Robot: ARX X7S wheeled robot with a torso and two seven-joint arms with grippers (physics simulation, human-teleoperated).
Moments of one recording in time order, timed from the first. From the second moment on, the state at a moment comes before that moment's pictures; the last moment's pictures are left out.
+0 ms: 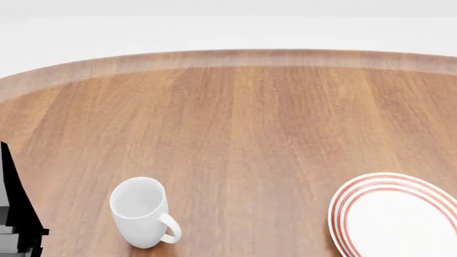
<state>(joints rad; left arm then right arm) -0.03 -0.41 0.16 0.70 -0.22 -0.07 -0.41 -0.60 0.45 -0.39 0.10 0.34 -0.75 0.13</state>
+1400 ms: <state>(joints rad) -0.05 -0.43 0.16 0.71 -0.23 -0.08 -0.43 -0.48 0.37 -0.42 0.39 0.41 -0.84 0.01</state>
